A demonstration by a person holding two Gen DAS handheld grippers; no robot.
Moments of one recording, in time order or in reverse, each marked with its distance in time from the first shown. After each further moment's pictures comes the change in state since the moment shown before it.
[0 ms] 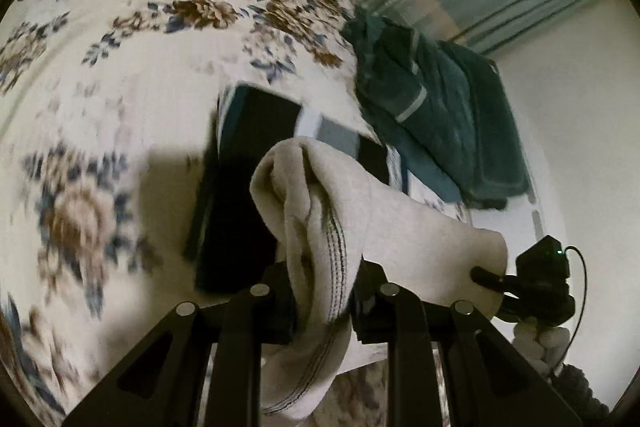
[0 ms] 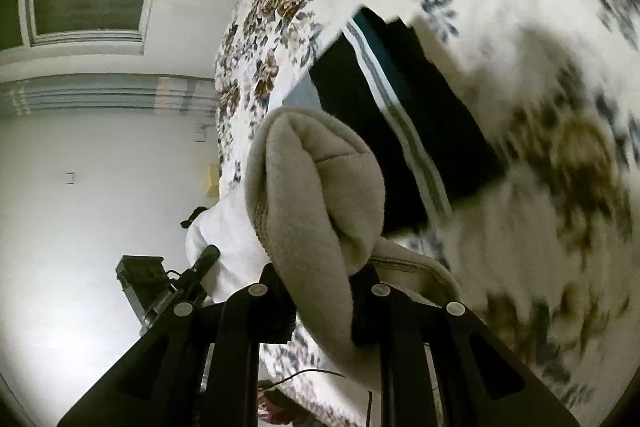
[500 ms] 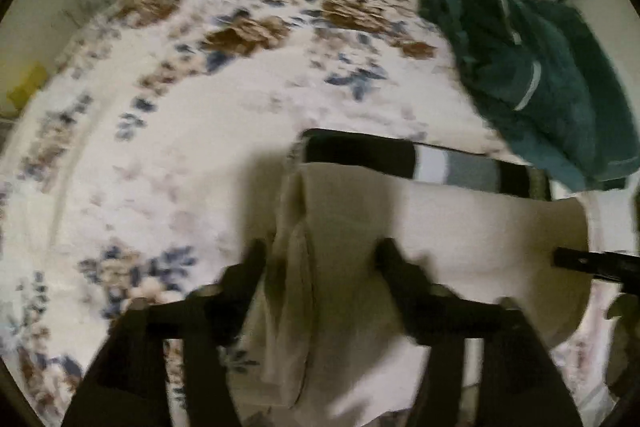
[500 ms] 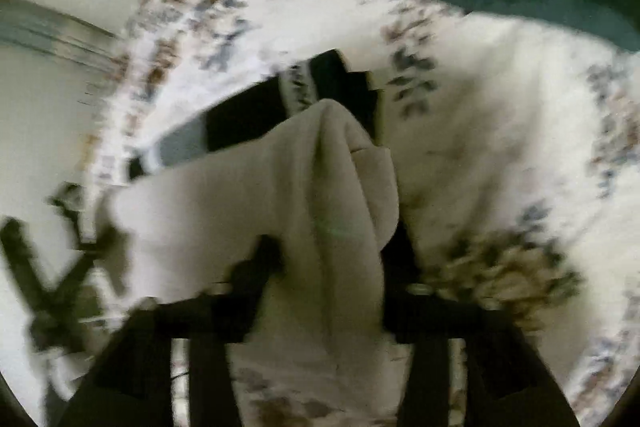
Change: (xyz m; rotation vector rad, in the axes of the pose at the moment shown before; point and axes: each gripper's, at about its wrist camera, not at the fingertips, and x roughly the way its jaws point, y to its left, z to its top) left arm 0.086 0.015 0.052 0.181 0.004 0.488; right arm 0.089 0.020 0.082 -0.225 0.009 -0.570
